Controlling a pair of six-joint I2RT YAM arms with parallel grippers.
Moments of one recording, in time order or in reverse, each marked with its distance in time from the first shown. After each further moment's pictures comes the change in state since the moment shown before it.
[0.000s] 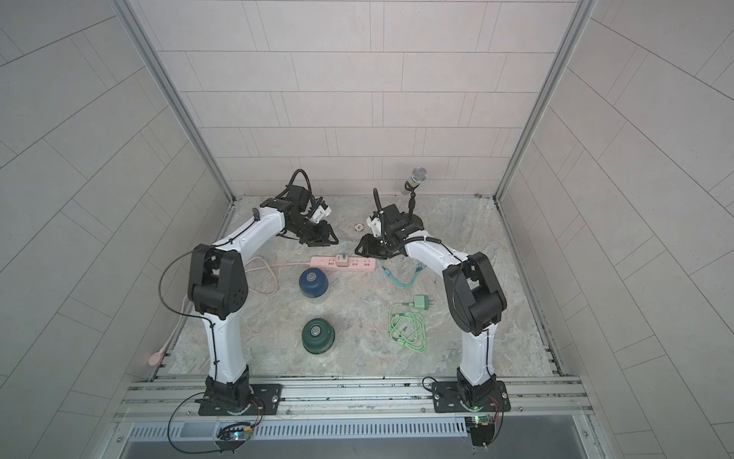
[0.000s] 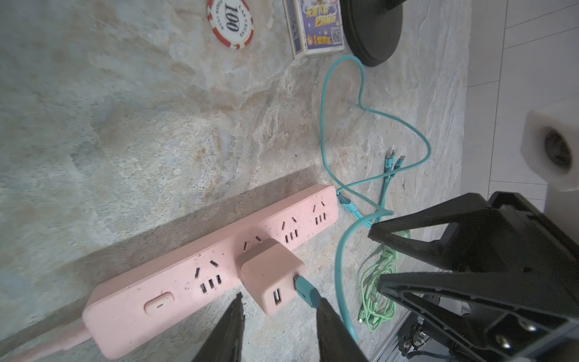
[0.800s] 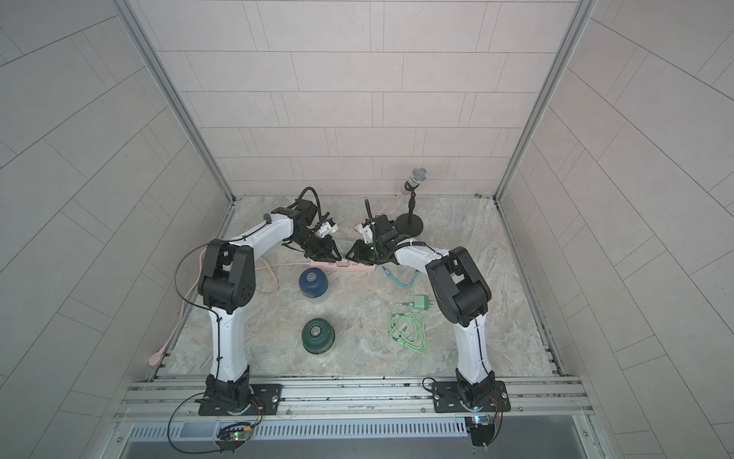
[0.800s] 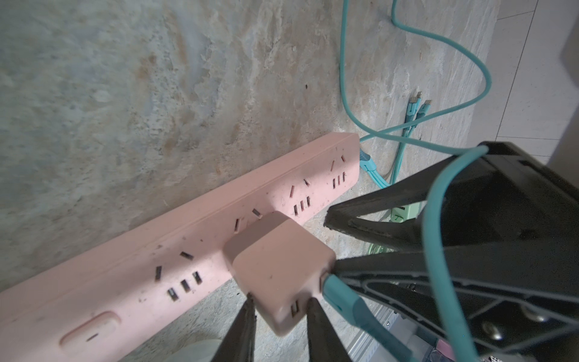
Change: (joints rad) left arm -0.022 0.111 -0.060 -0.047 0.071 0.074; right arm 0.051 0.148 -0.050 0.269 -0.049 0.149
